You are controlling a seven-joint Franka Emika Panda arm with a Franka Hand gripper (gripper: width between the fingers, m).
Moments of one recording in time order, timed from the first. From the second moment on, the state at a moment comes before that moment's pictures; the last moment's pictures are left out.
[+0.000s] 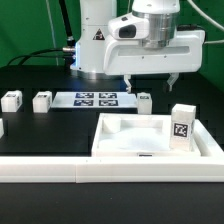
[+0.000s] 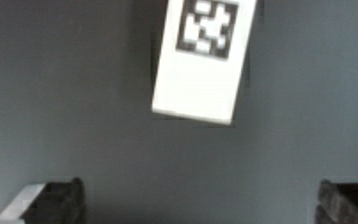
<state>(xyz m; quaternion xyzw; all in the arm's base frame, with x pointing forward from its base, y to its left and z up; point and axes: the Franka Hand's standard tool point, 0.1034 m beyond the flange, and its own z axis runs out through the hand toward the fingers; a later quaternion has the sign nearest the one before) 0.402 0.092 0.048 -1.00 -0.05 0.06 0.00</state>
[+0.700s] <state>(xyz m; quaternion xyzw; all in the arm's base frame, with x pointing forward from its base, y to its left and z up) 0.386 0.088 0.040 -1.00 -0.05 0.07 0.00</state>
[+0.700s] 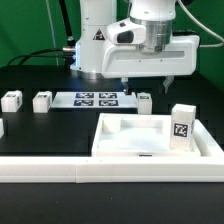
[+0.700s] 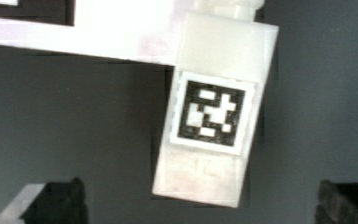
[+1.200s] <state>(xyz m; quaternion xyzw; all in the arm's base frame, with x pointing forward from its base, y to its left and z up) 0.386 0.086 0.040 -0.98 -0.04 0.19 0.00</state>
